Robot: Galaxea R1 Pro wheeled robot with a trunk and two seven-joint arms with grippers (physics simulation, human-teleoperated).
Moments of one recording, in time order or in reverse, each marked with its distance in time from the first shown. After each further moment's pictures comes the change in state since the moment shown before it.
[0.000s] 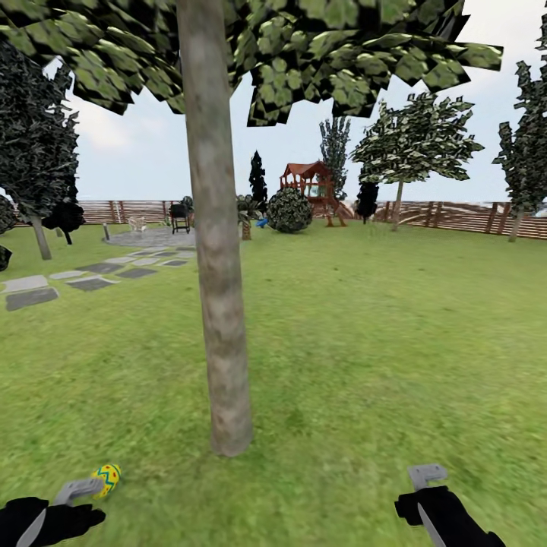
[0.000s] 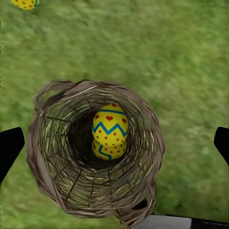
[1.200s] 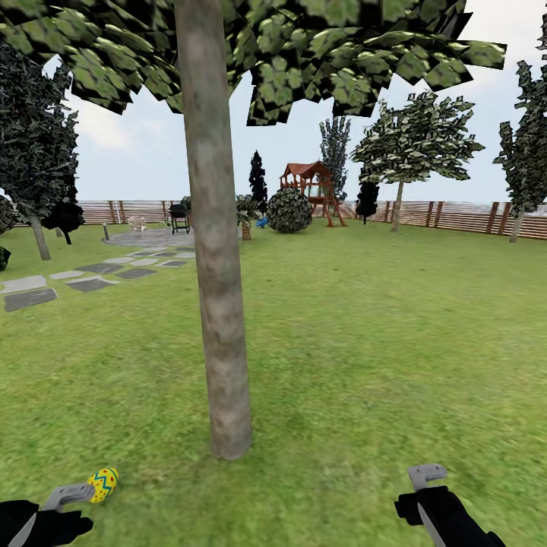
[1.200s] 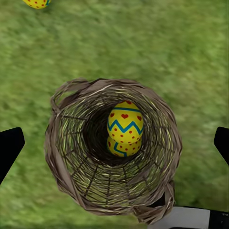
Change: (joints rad) left arm 0.000 0.026 -0.001 0.014 -0.057 0.003 -0.001; right arm 0.000 0.000 0.000 0.000 0.001 0.000 0.000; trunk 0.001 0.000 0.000
